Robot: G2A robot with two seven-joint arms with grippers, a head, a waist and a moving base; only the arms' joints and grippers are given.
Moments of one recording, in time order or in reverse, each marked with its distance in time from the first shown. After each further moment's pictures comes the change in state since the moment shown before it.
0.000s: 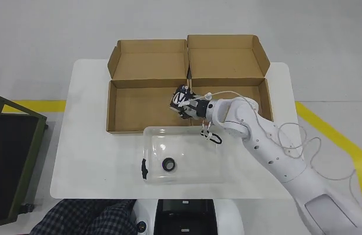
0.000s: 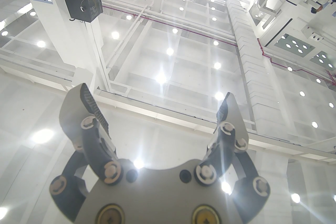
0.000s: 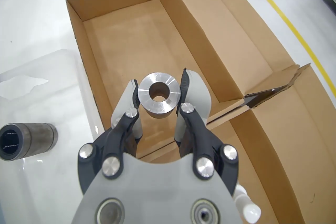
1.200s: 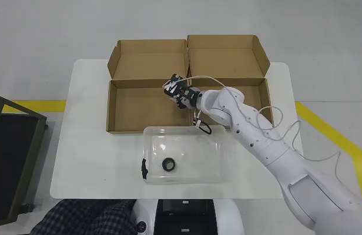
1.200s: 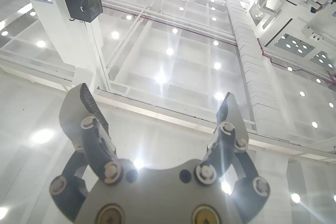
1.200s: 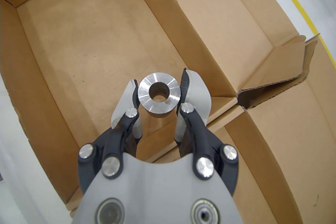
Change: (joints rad) left arm 0.000 0.000 0.000 0.000 0.000 0.000 0.000; right arm 0.148 -0.137 -0.103 0.303 -0.013 0.102 0.022
